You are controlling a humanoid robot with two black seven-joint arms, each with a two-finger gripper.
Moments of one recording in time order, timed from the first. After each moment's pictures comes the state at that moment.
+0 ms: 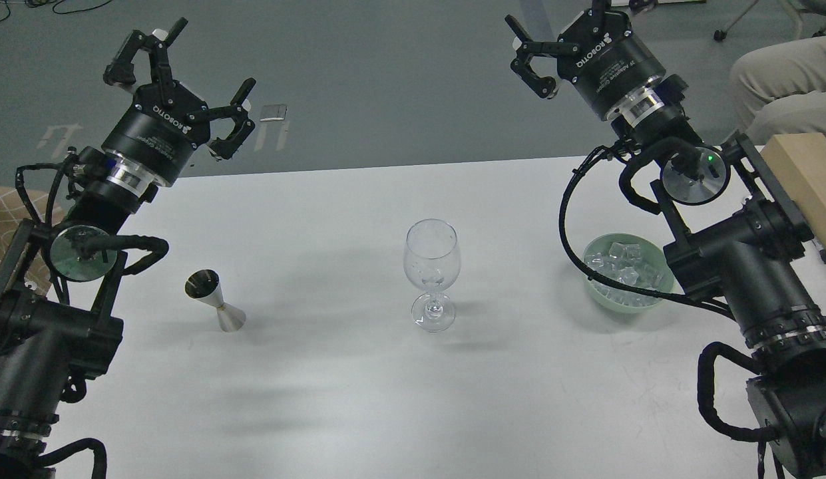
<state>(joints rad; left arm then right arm) -0.50 0.29 -1.46 -1.14 0.31 -0.49 0.12 0.76 -0.01 1.40 0.91 -0.35 0.49 -0.10</state>
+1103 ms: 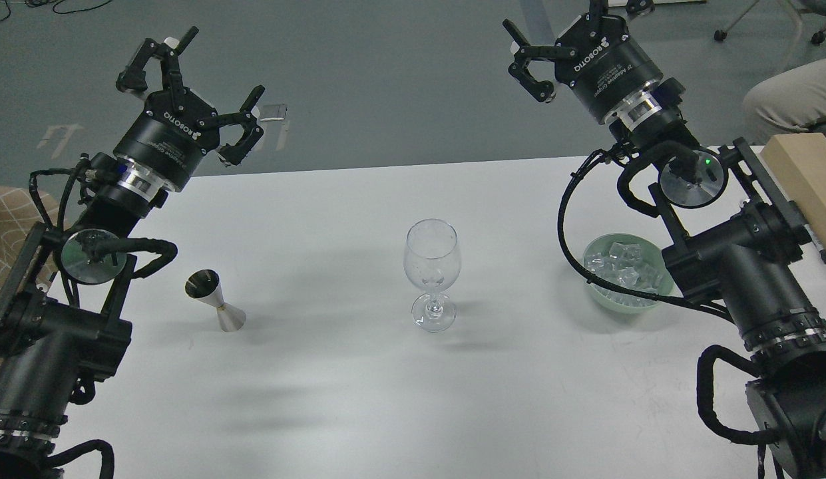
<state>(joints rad) -0.50 0.27 -1.45 -1.12 0.31 -0.49 0.12 0.76 -0.01 1.40 0.91 -0.35 0.49 -0.10</state>
